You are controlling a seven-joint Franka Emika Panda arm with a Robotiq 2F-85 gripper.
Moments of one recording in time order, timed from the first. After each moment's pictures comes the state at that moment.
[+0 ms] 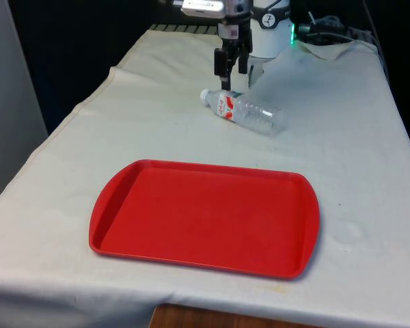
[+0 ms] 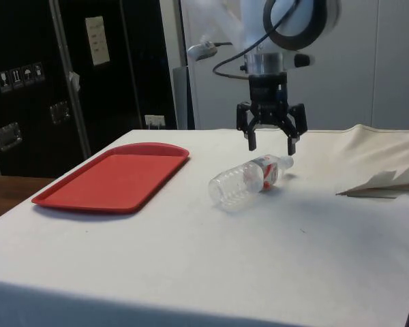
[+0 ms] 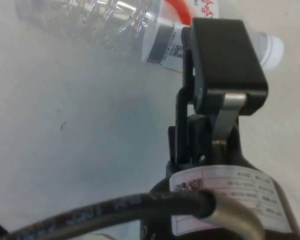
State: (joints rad) arm 0.01 -0.05 -0.18 -2.75 0.02 2.69 1.68
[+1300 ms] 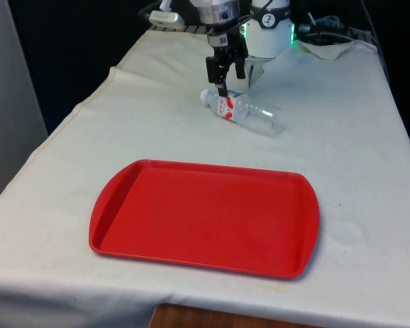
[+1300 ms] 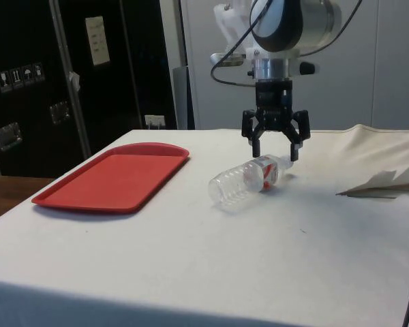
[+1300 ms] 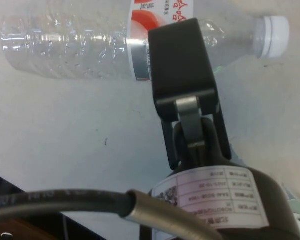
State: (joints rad) arm 0.01 0.02 -0.22 -2.74 0.36 2.69 1.37
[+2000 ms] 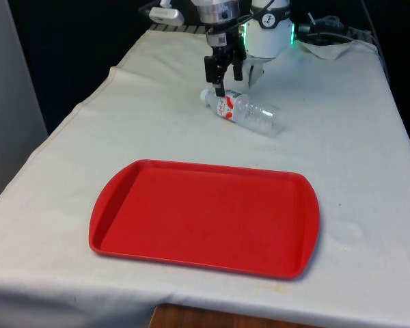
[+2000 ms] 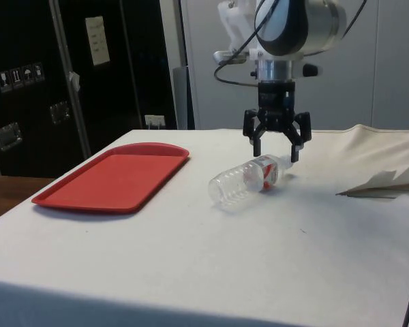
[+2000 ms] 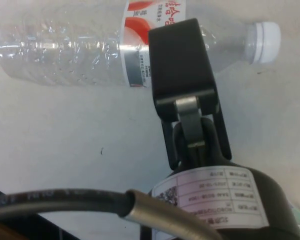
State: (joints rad) arm 0.01 0.01 -0.22 -2.76 0.36 2.76 1.37
